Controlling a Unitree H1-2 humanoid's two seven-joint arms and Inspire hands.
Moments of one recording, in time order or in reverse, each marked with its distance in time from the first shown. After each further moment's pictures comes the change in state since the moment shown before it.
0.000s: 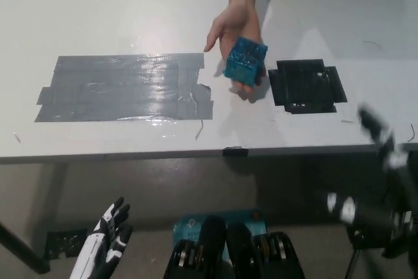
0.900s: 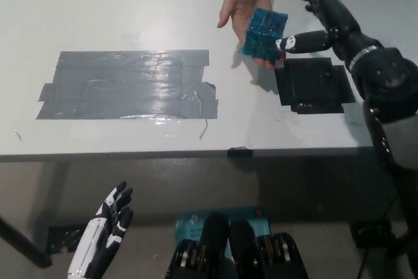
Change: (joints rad) left_arm -0.050 0.001 0.000 -0.024 0.004 0.011 -0.004; right_arm -0.816 -0.014 0.054 0.880 -0.008 0.400 0.086
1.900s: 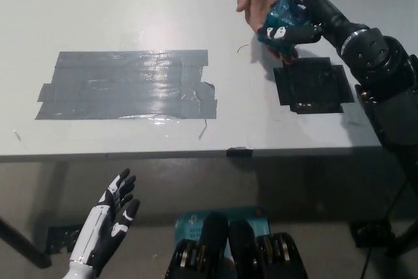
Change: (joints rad) left_arm -0.044 0.003 0.000 0.000 -0.001 0.006 -0.011; right_arm -0.089 -0.074 0.188 0.104 -0.114 0.010 0.040
